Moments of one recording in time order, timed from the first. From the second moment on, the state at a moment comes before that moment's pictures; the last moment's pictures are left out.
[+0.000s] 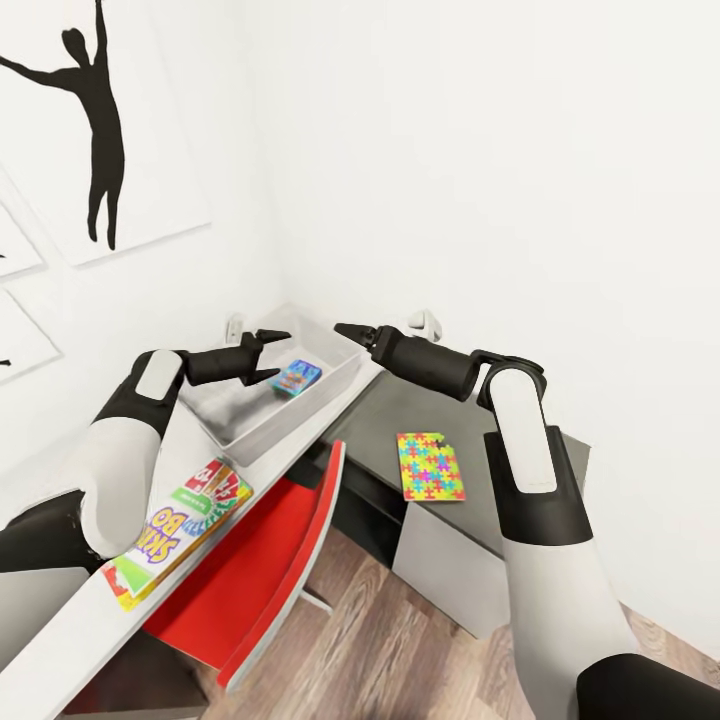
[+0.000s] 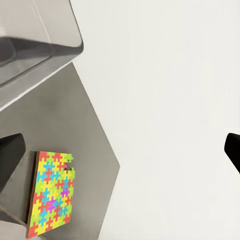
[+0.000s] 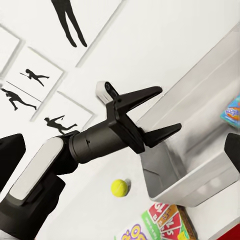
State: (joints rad) left arm -1.29 0.07 0.36 -0.54 0.62 1.04 -0.36; right arm -0.89 0.17 0.10 -1.58 -0.99 1.01 -0.12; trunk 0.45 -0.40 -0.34
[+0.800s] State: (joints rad) left arm -1.29 0.17 0.35 -0.54 0.64 1.04 -0.42; right arm -0.89 0.17 0.10 -1.58 -0.99 1.01 -0.12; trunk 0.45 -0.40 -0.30
